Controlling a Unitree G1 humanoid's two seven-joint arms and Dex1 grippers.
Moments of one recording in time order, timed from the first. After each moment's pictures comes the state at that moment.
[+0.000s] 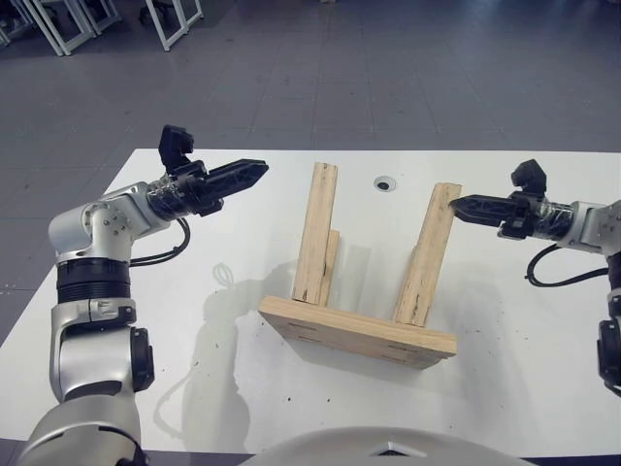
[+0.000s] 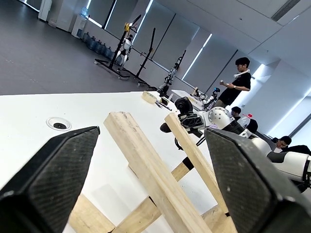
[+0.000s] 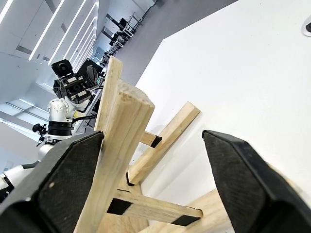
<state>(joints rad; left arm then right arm) -0.64 0.68 0.19 0.42 -0.80 0.87 -1.24 -0.77 -0.78 0.04 0.69 0.66 1.08 1.32</state>
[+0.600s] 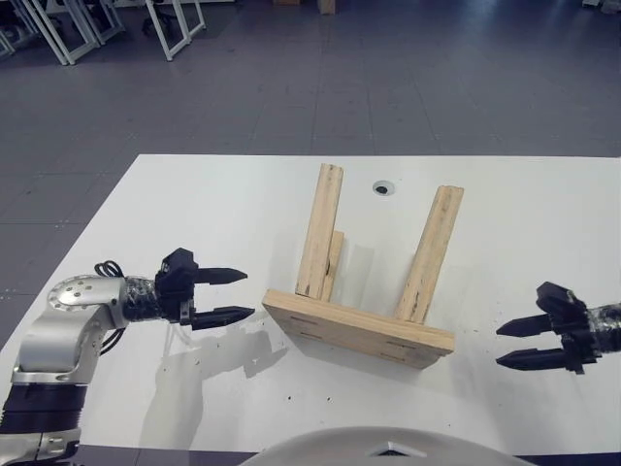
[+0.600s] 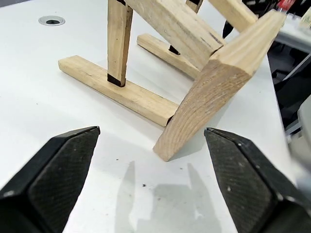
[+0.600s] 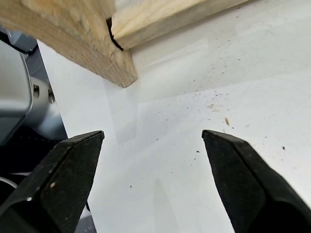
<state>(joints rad) 0.04 0.86 0.15 -0.09 -0.47 0.34 -1.37 0.15 -1.16 -0.07 -0.27 0.49 0.74 1.39</state>
